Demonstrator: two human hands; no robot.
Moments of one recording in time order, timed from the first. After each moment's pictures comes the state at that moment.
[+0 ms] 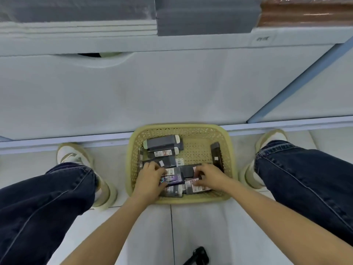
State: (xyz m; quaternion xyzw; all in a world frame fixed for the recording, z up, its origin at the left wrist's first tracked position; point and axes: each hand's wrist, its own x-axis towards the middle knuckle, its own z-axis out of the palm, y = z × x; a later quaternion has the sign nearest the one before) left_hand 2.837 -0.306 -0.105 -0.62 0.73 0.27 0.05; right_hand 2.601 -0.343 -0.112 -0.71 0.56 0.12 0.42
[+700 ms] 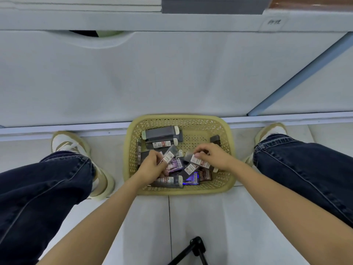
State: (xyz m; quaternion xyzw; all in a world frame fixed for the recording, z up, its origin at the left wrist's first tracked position) left_hand 2.831 -0.319 -0.092 -0.66 0.44 0.59 -0.14; right_hand 2.590 -0.372 -0.093 -0.68 0.55 -0.02 0.48
